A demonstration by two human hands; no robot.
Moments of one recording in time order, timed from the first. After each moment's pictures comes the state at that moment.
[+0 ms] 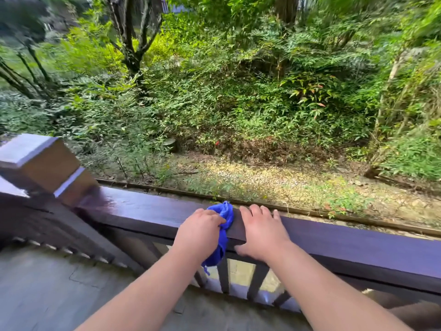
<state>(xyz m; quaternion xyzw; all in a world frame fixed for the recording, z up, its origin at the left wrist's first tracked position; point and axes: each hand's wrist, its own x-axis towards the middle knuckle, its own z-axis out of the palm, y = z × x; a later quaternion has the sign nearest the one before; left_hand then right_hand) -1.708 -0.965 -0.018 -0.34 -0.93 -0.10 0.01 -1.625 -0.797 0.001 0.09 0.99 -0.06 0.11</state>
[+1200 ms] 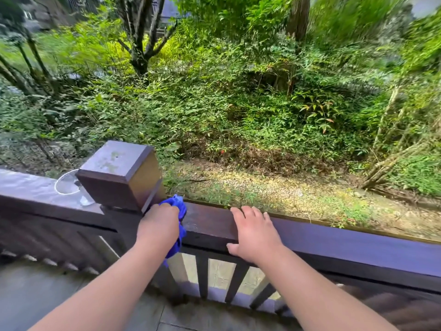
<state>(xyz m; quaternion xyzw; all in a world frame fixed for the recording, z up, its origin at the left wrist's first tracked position) -1.905 -1.247 0.008 -0.18 -0.98 -0.02 -0.03 -1.780 -1.037 0.010 0.11 0.99 -0.06 0.08</state>
